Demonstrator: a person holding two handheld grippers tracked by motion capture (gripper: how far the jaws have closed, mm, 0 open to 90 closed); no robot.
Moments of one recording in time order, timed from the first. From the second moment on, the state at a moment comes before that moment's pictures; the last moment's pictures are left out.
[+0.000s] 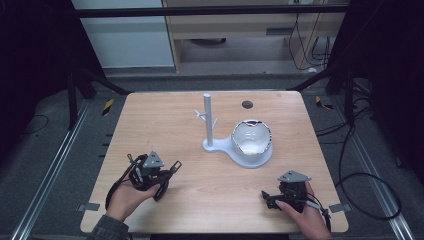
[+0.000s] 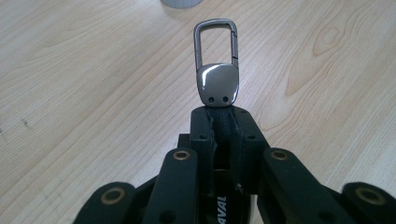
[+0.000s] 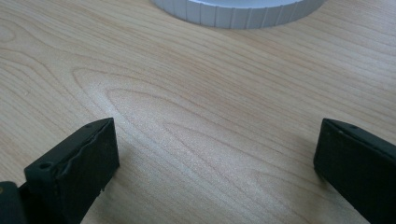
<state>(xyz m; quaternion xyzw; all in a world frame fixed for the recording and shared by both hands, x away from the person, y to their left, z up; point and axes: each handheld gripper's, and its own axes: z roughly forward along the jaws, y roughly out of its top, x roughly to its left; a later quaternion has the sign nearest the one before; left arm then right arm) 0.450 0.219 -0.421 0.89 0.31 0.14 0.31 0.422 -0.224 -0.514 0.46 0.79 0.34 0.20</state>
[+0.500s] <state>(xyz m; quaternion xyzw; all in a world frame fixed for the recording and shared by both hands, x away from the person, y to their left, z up) 0.450 0.221 -0.409 0.85 0.34 0.17 0.37 0.423 -0.224 -0.514 0.46 0.79 0.34 0.20</state>
